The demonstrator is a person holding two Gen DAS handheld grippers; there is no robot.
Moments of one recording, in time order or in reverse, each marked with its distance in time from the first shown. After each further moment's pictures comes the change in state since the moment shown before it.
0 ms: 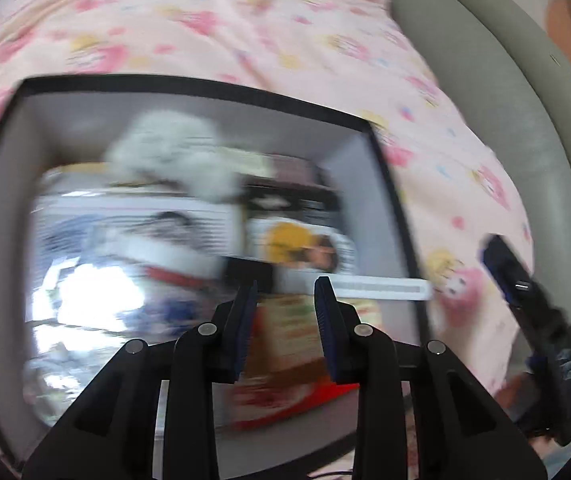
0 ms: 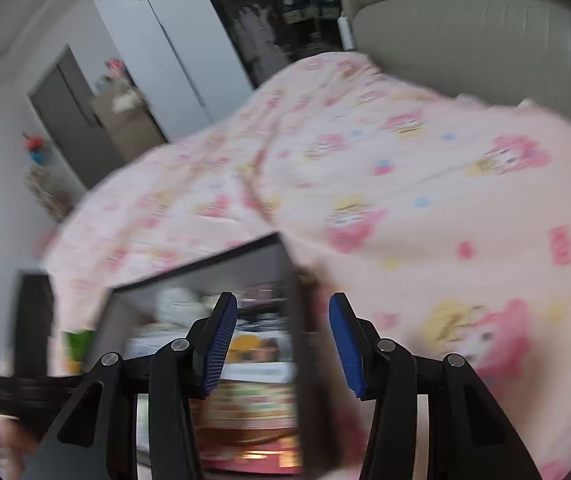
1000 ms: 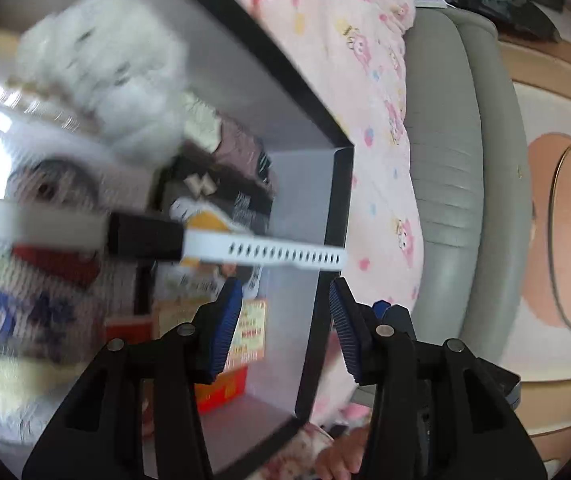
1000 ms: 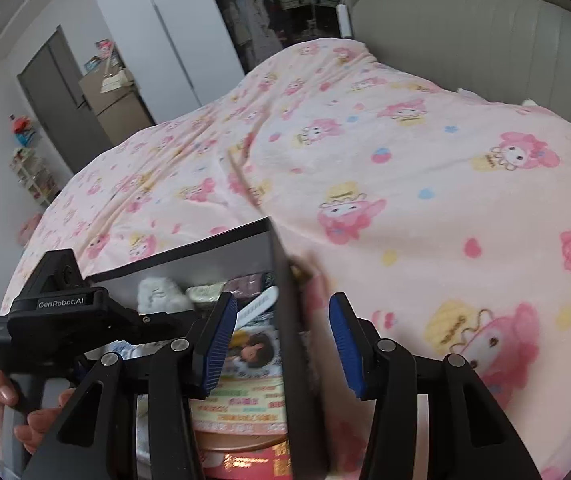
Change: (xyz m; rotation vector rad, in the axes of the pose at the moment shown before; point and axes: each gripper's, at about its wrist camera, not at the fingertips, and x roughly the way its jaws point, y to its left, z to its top) left arm 0.048 0.057 0.037 -0.433 0.154 -0.474; right arm 0.027 0.003 0.004 0.002 0.047 -0.033
